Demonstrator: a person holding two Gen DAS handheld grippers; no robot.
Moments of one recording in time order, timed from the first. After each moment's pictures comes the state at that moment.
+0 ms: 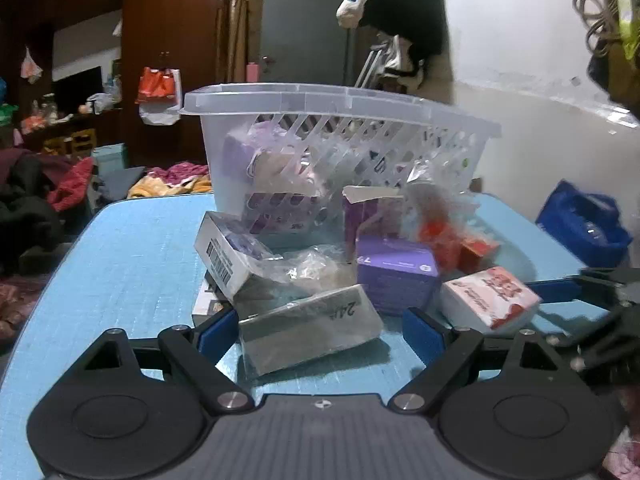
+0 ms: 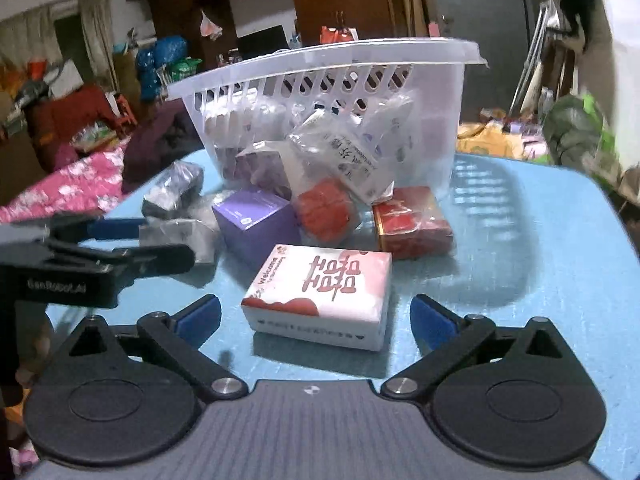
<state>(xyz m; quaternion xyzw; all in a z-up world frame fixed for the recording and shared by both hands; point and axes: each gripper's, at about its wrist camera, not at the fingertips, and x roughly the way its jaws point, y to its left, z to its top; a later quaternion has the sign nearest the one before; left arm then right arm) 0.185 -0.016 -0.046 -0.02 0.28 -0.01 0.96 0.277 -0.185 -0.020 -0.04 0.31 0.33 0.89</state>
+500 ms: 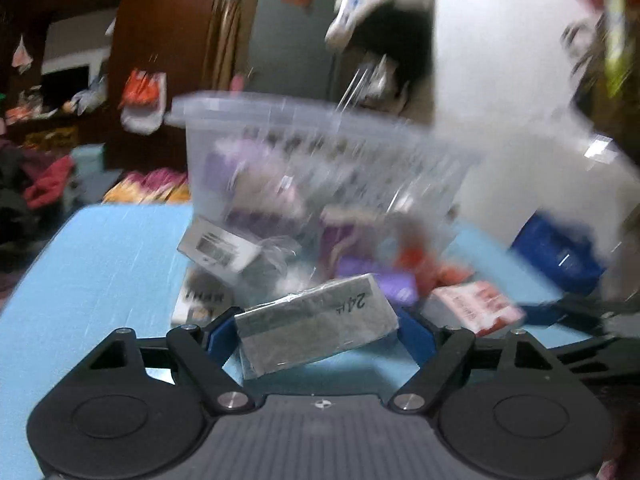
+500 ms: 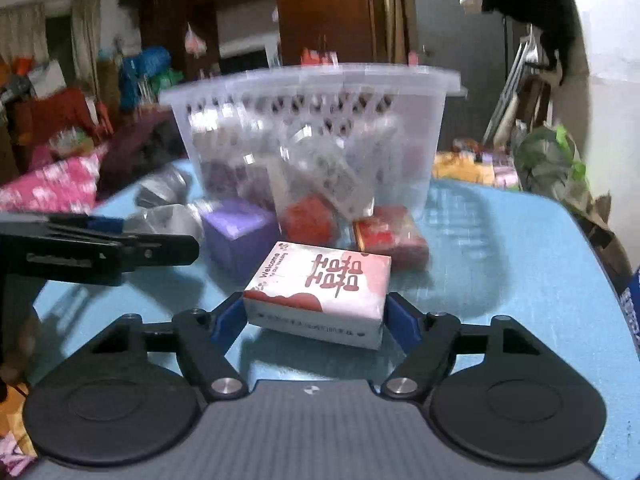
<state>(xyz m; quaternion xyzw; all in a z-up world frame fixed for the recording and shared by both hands) 0.169 0.000 -0.047 -0.08 0.22 -0.07 0.97 0.257 -0.194 -0.020 -0.04 0.25 0.30 0.92</state>
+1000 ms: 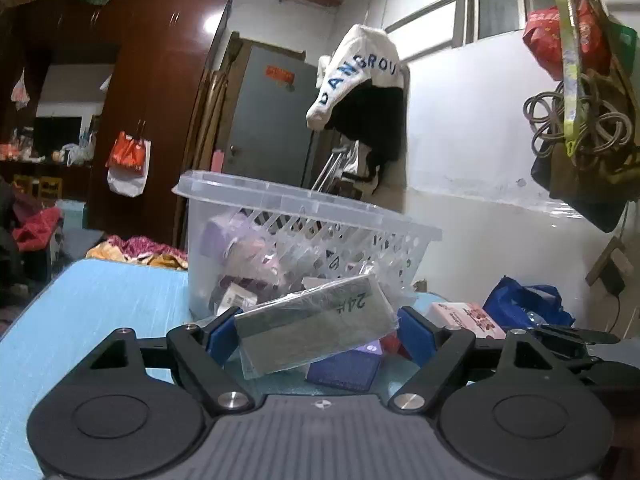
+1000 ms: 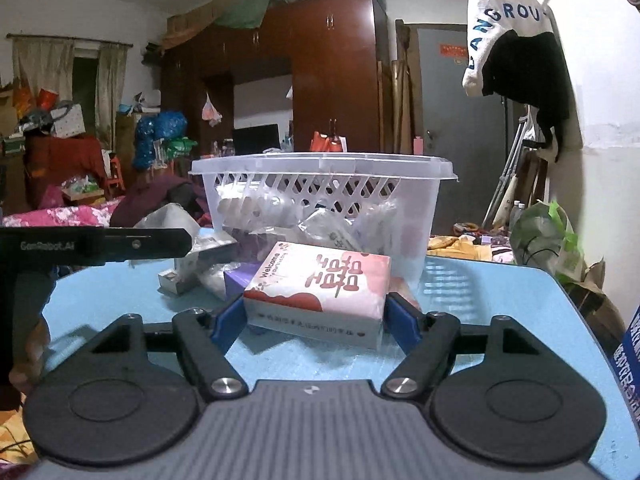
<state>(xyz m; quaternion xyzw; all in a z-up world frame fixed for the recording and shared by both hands) 0.138 0.008 -0.045 -0.09 0.11 -0.09 0.99 0.227 -0.203 -0.015 -0.04 0.13 0.31 0.94</state>
